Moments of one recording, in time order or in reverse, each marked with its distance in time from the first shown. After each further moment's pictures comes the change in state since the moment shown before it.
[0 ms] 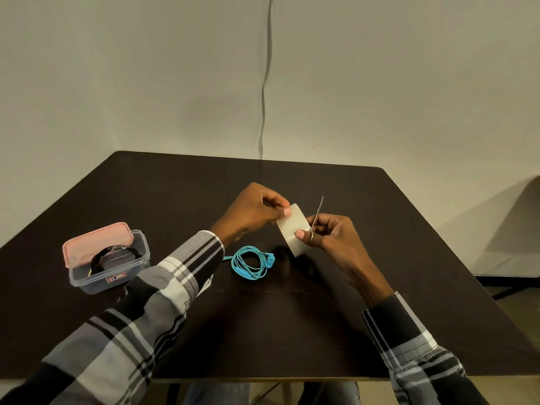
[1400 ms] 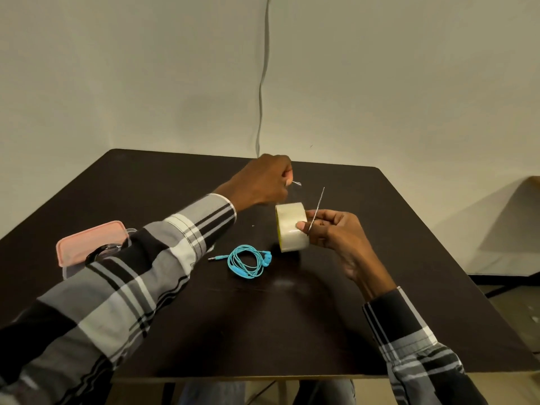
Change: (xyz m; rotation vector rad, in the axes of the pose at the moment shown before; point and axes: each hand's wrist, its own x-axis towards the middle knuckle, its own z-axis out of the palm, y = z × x) left_hand 0.033 0.042 -0.013 0.586 -0.043 0.140; right_hand 0.004 -0.008 -0.007 0.167 0.085 0.187
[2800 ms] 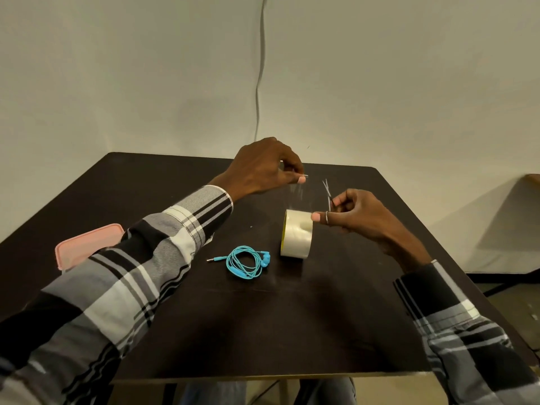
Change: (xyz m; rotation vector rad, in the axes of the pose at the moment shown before) left_hand 0.008 0.003 -0.017 0.064 0.188 0.235; right_hand 0.011 -0.042 -0.045 -0.546 -0.054 -0.113
